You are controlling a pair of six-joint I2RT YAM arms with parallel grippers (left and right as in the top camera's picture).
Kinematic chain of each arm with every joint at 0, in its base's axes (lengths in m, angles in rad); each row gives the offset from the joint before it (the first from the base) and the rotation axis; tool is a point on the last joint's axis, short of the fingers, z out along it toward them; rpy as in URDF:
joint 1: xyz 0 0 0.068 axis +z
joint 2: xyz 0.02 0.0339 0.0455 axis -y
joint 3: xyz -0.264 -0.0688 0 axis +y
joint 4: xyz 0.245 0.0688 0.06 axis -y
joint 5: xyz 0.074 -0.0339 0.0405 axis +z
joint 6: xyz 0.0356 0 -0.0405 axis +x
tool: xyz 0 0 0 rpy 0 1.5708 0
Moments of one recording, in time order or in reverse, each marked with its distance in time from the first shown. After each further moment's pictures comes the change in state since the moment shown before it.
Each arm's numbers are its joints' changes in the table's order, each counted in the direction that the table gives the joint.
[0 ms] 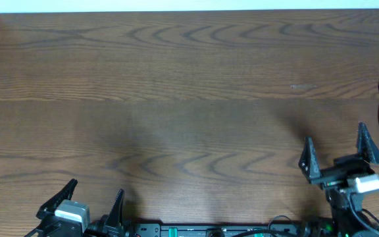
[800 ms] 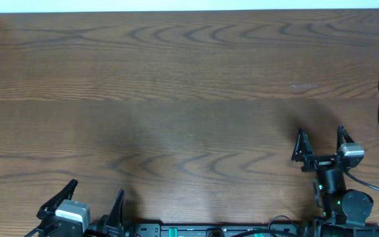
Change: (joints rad) left arm 0.000 0.000 0.000 -0.008 0.000 0.000; right arm 0.000 -0.001 0.041 -0.503 -0.116 0.035
